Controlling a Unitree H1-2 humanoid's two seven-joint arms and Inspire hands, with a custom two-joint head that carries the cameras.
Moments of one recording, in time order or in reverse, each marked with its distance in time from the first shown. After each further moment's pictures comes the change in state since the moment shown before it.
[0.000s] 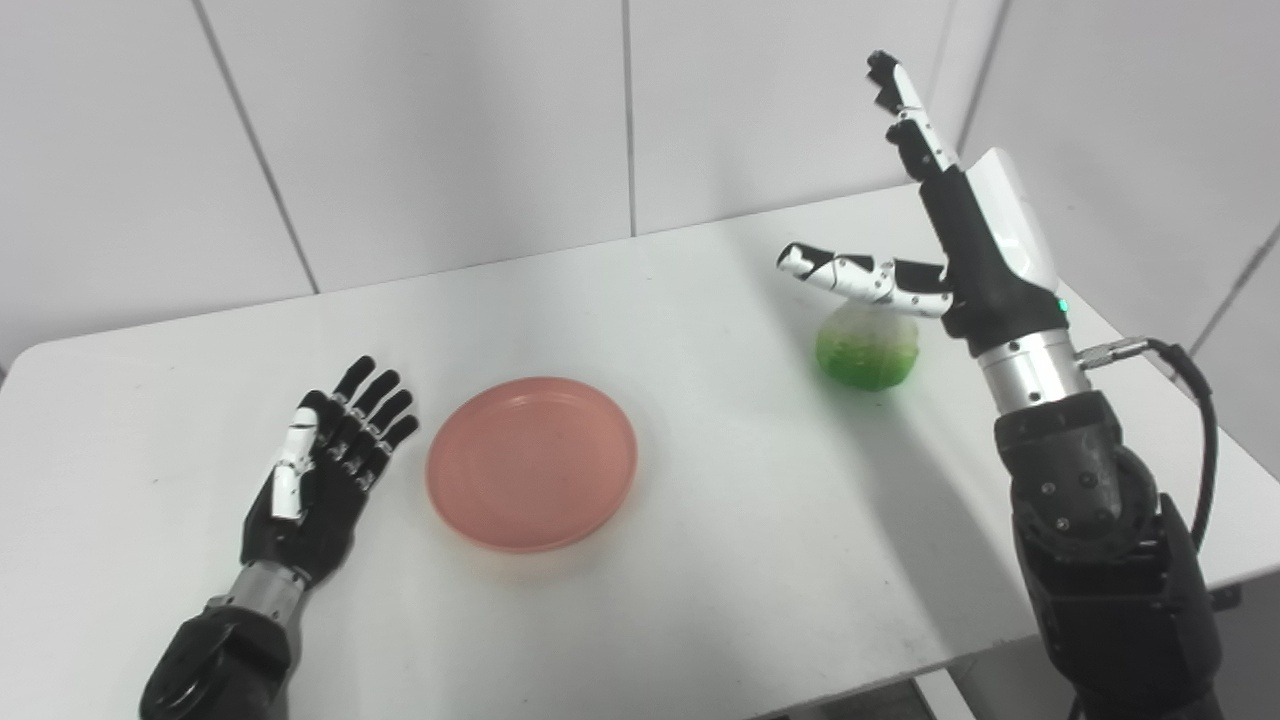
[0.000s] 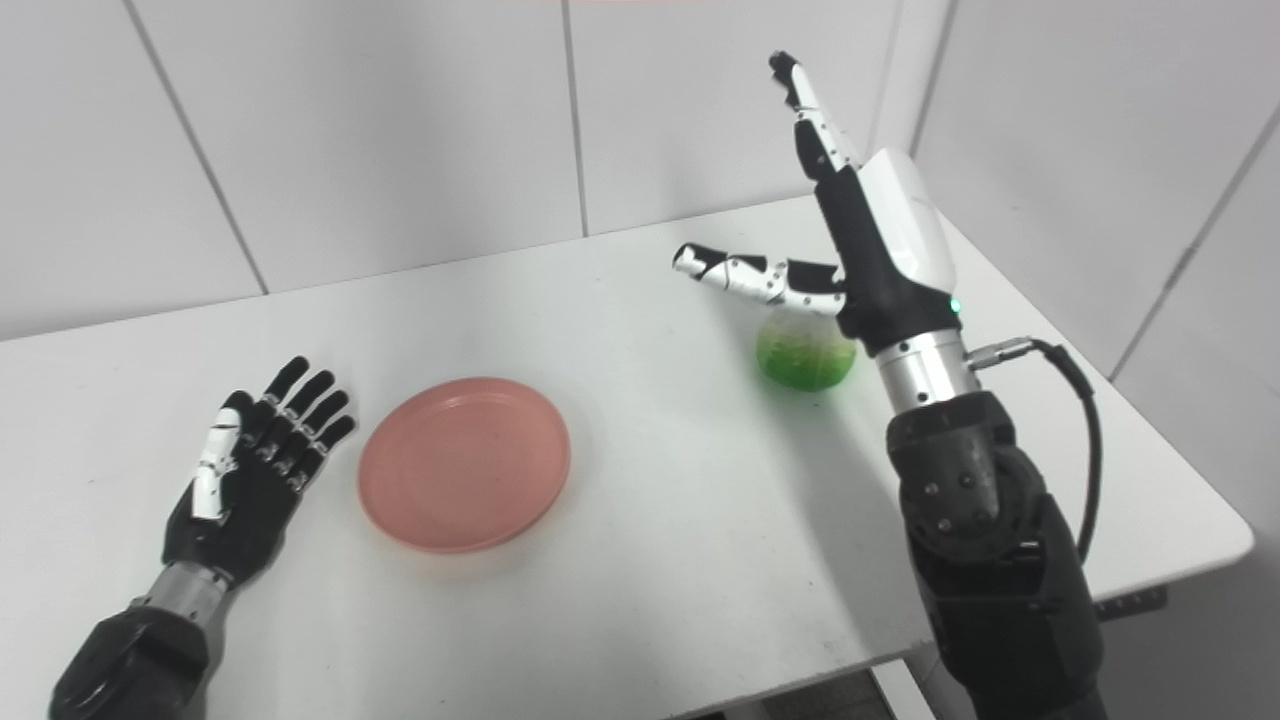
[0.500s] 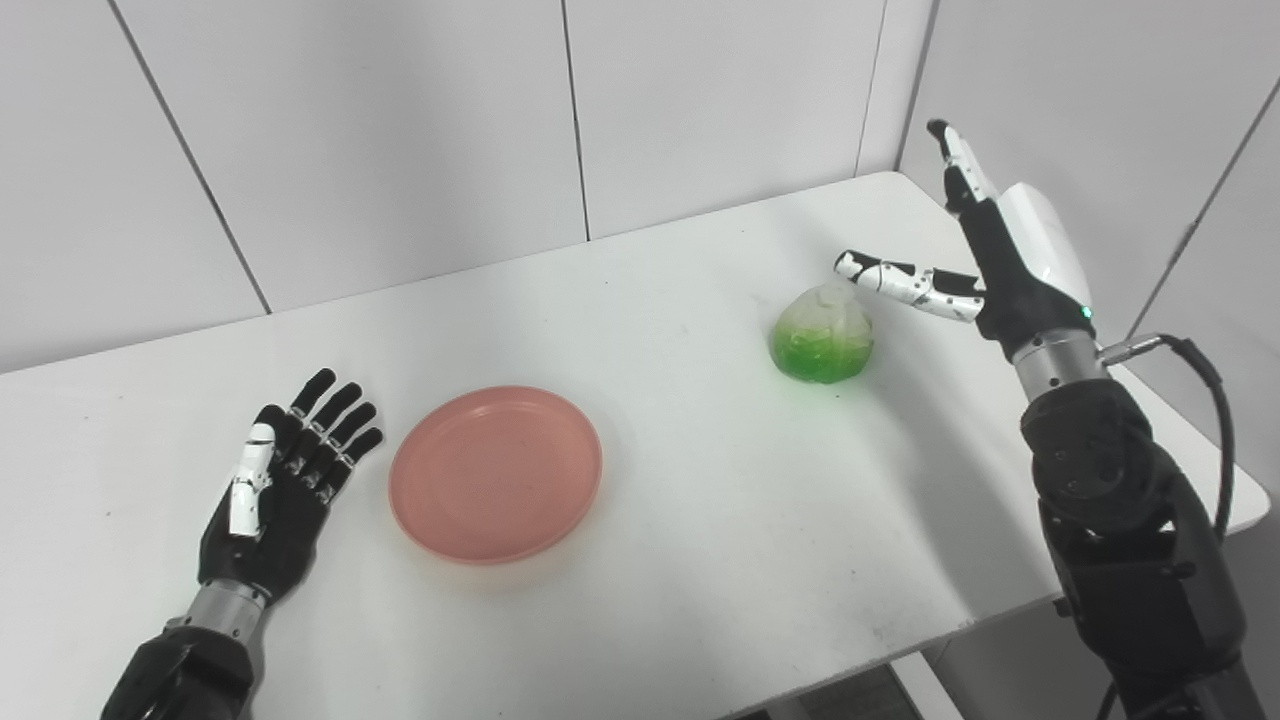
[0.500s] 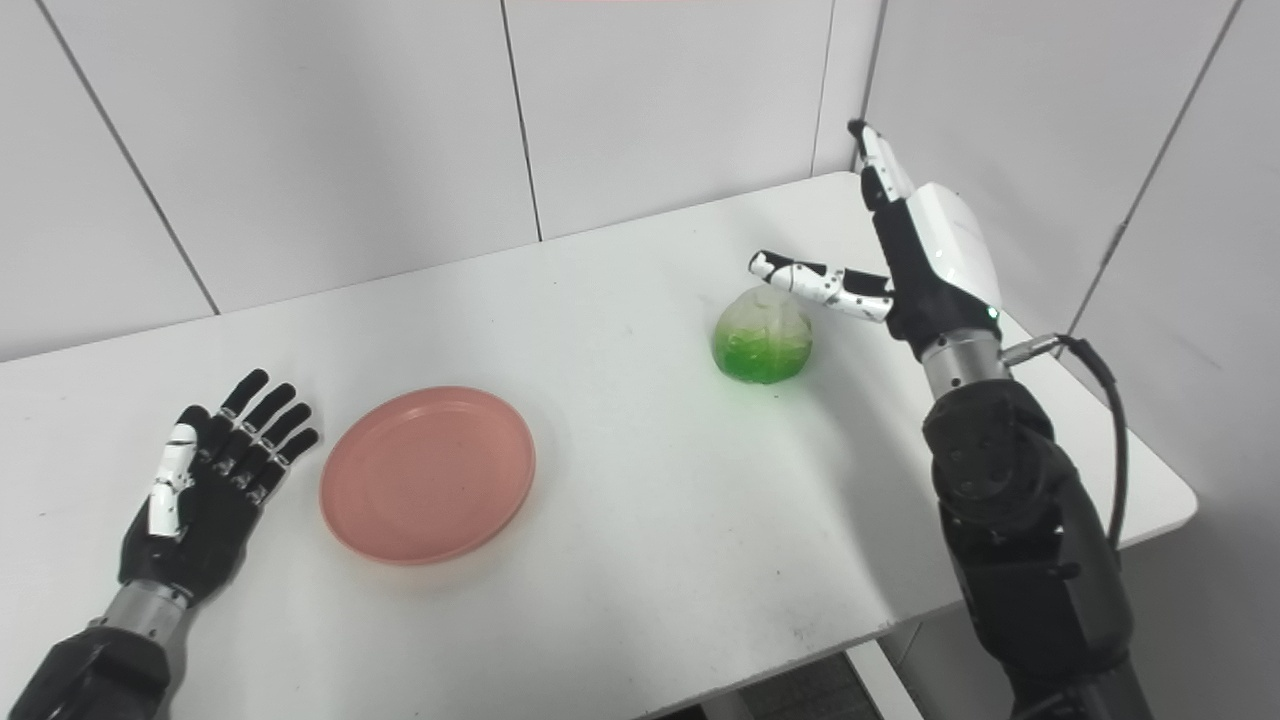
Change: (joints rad) left arm -0.028 0.015 0.009 0.059 0.001 -0.026 -0.026; right arm 0.067 -0.080 -0.072 0.190 -0.012 0.096 0.019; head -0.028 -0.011
